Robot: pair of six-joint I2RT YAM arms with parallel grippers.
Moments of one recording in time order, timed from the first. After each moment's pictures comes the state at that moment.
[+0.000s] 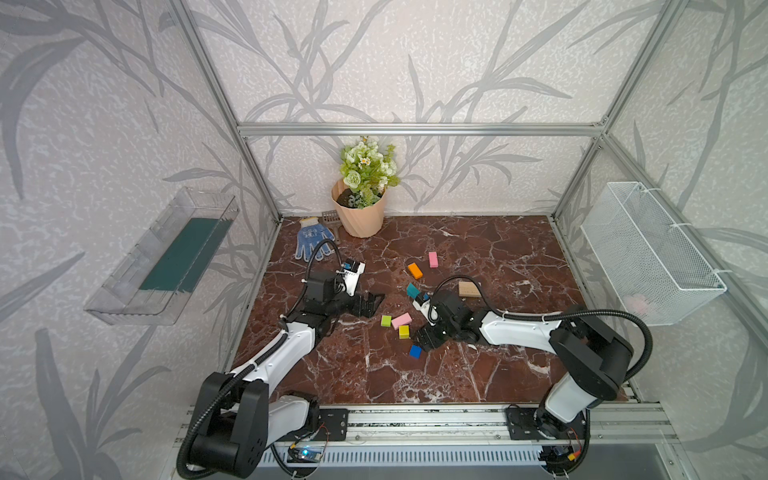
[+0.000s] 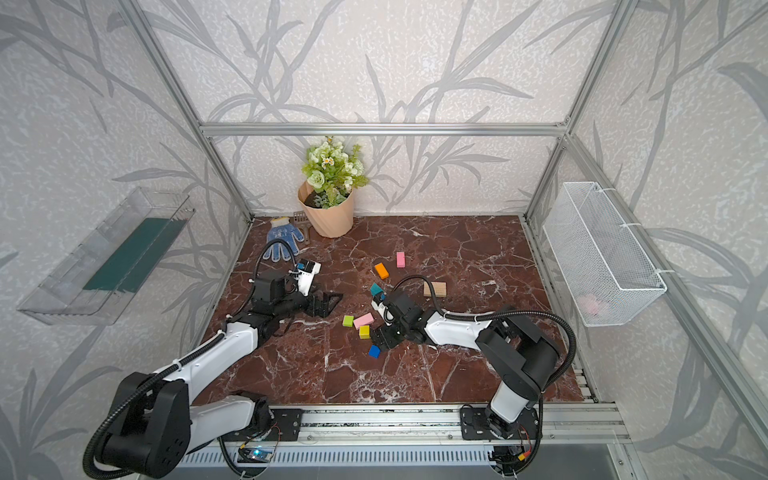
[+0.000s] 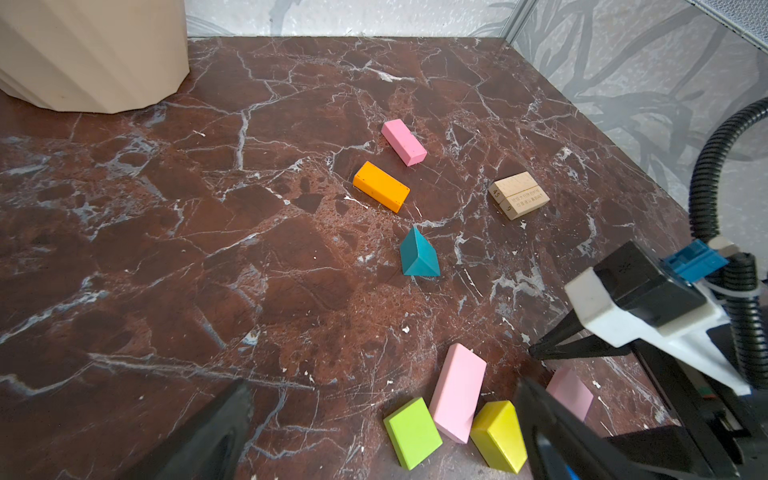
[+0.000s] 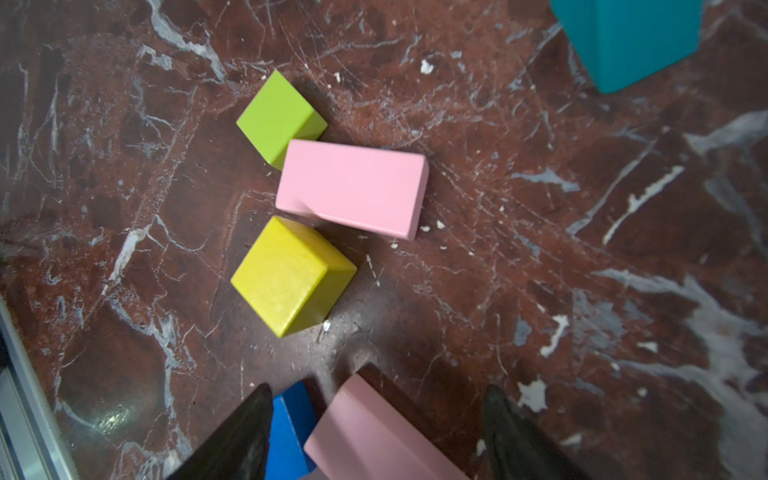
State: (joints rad) left arm -0.19 1.19 0.55 0.06 0.48 -0.03; right arm 0.84 1.66 0.80 -0.10 -0.21 0.27
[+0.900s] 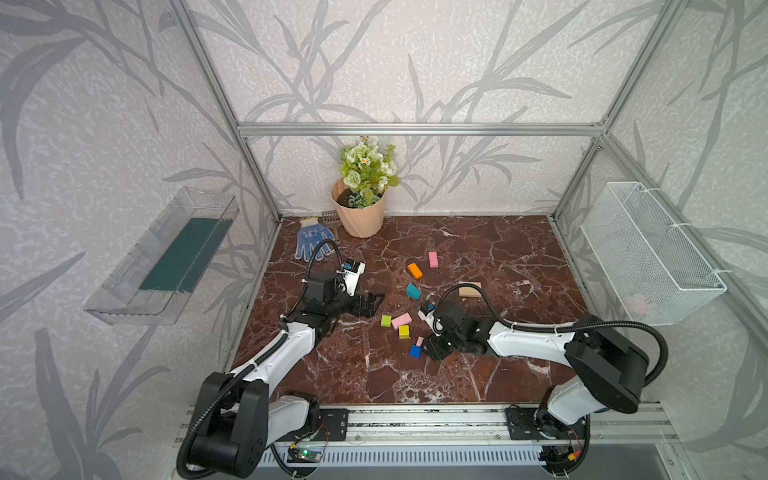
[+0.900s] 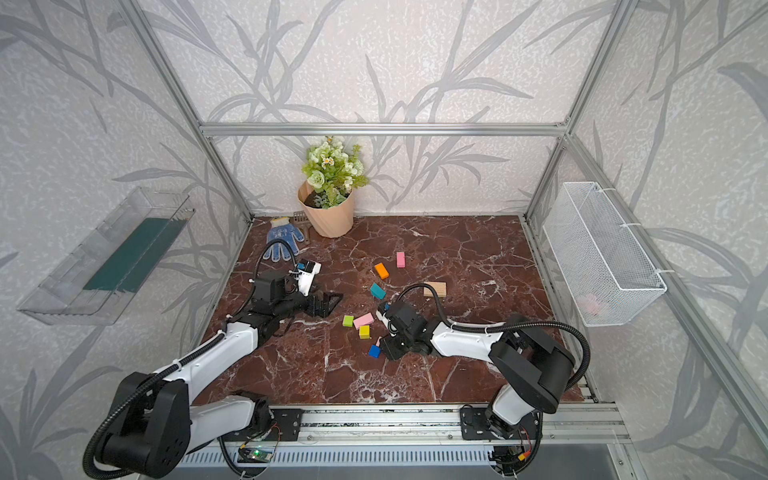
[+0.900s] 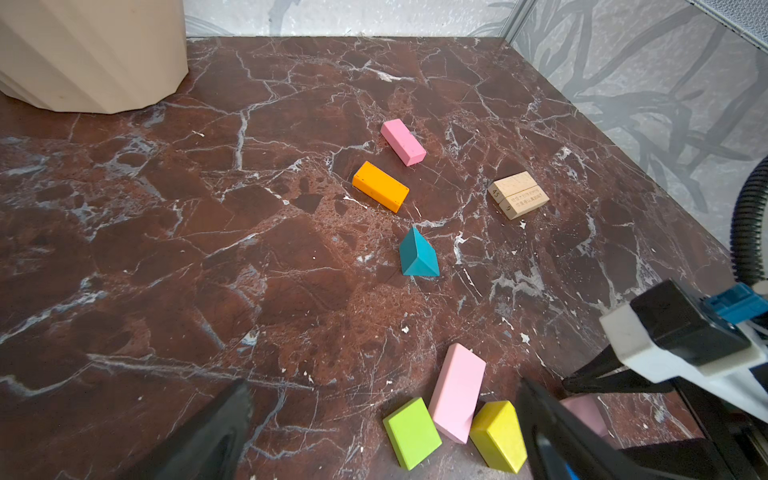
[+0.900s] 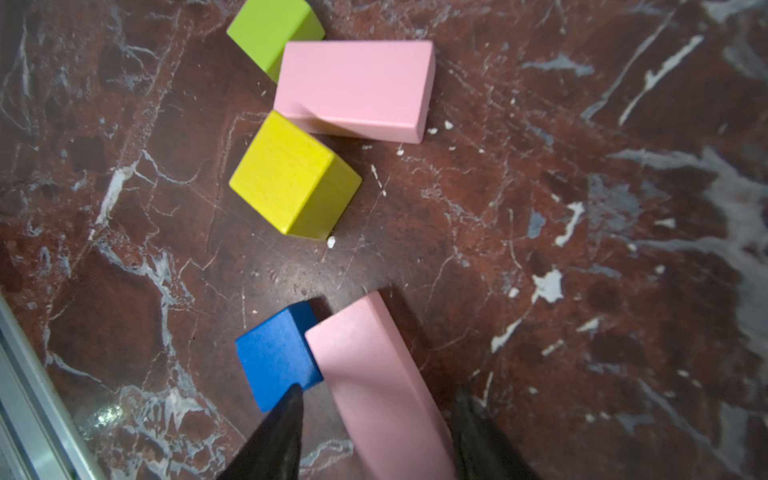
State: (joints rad) left arm -0.20 1.19 0.55 0.06 0.48 -0.03; right arm 0.91 1.57 0.71 -0.15 -0.13 0.33
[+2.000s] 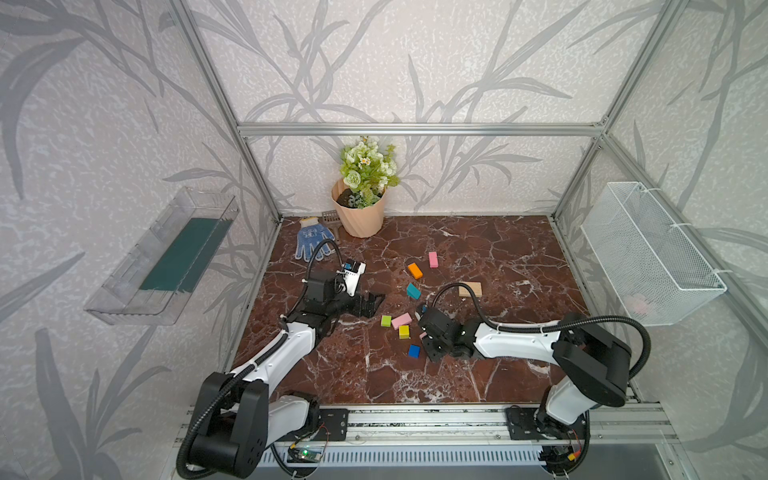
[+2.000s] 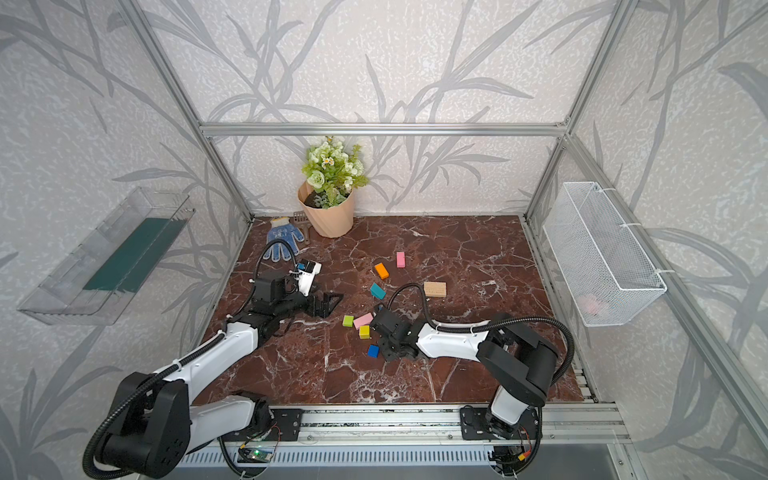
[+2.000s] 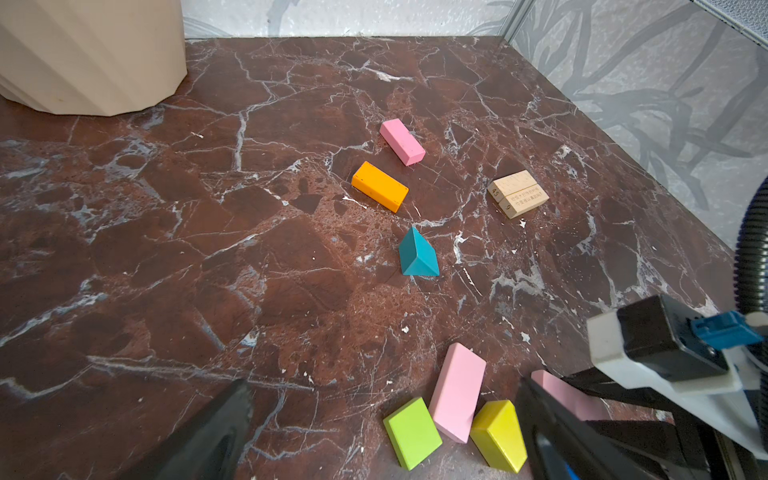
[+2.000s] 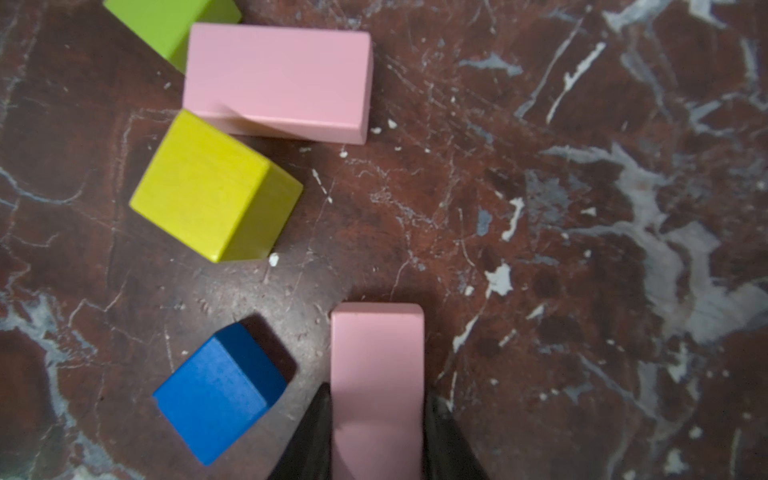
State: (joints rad) left arm -0.20 1.19 0.55 0.06 0.48 -0.02; right arm 1.00 1.65 0.82 -0.29 0.15 0.43
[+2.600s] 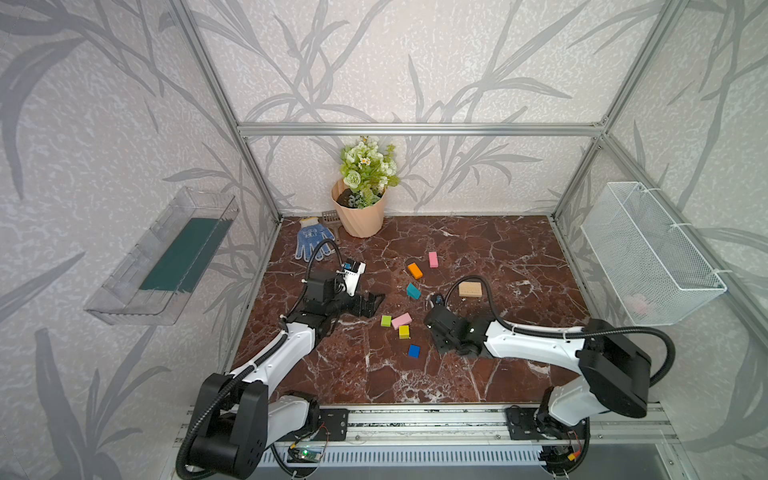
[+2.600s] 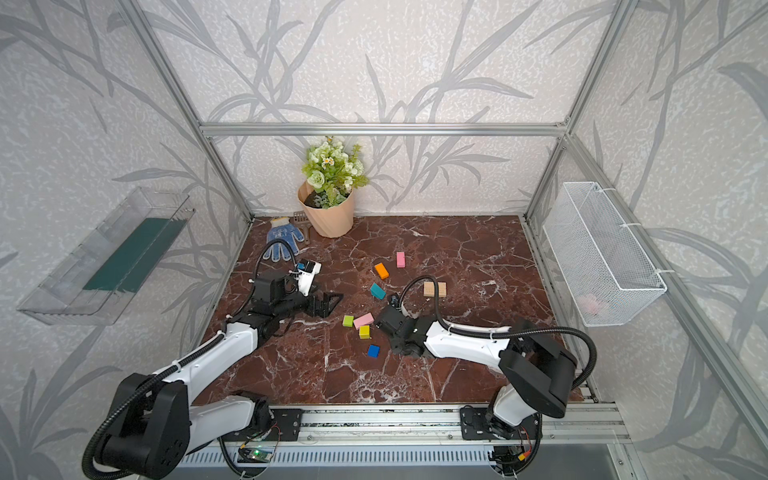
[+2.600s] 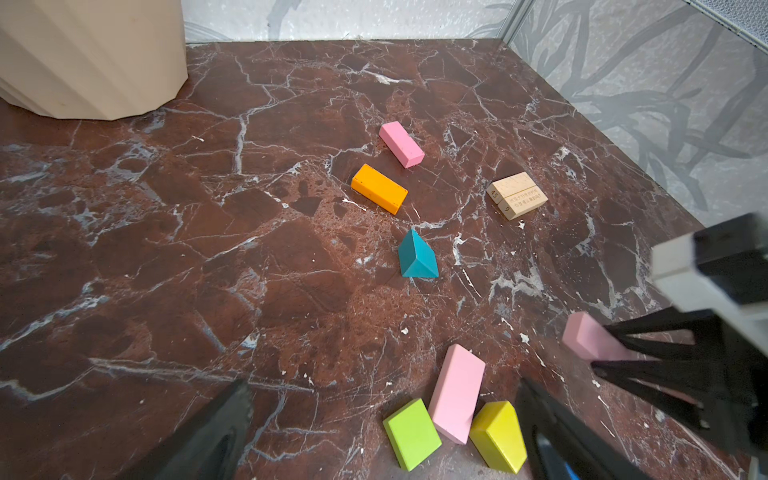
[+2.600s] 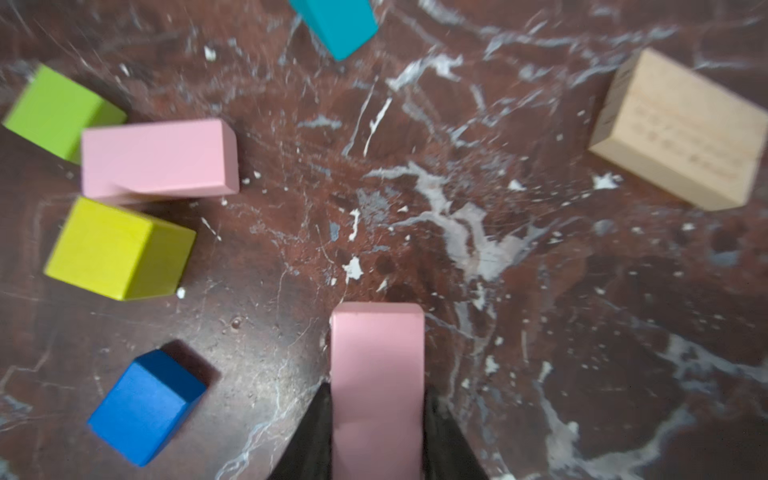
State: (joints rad) left arm -0.20 1.18 0.55 0.06 0.48 -0.02; right arm 1.00 1.49 0.84 -0.44 0.37 0.57
